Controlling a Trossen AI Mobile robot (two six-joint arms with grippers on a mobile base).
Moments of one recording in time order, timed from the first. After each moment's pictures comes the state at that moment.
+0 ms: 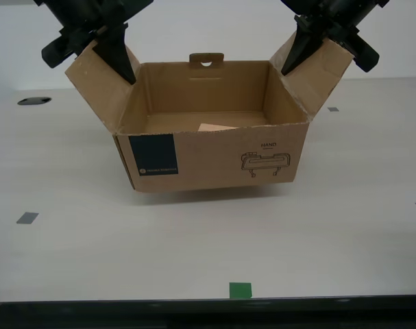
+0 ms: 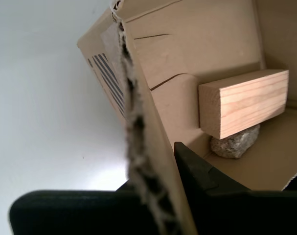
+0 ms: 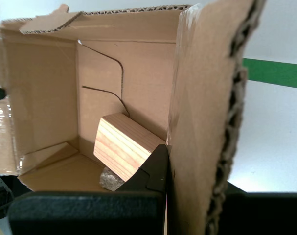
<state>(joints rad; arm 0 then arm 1) 0.33 1.60 1.11 -0.62 -0.53 0.29 -0.40 1.63 1.22 -0.87 0.39 -0.05</state>
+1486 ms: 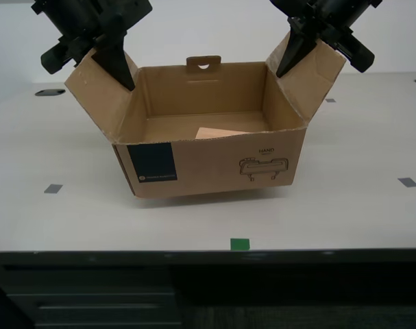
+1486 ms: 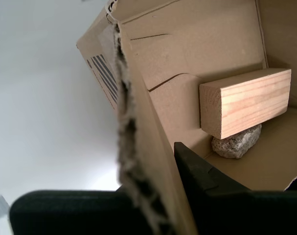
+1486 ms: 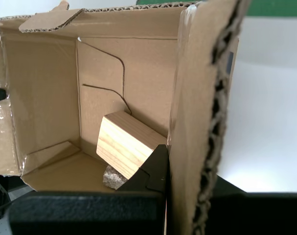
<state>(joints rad) 0.39 1.60 1.11 -0.62 -0.51 0.33 -0.41 1.61 1.17 -0.81 0.38 -0.06</state>
